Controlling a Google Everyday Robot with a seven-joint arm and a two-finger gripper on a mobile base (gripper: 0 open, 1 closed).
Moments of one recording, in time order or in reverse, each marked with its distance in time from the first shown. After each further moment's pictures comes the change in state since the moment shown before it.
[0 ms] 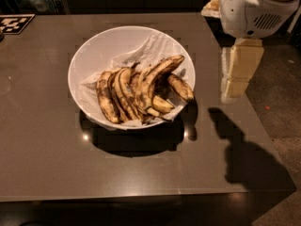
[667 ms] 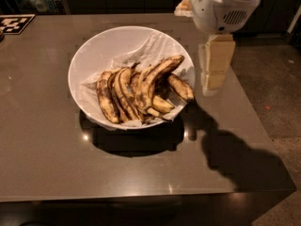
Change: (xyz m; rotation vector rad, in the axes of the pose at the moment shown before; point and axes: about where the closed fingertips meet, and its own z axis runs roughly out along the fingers) arm -0.040 -0.022 0.020 -0.025 -0.035 -0.153
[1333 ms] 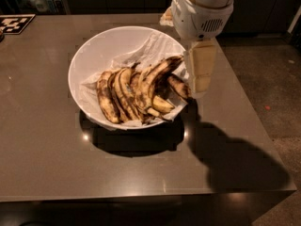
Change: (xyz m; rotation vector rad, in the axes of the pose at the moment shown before) arm -0.014 -0.009 0.029 -0.044 0.025 -0.072
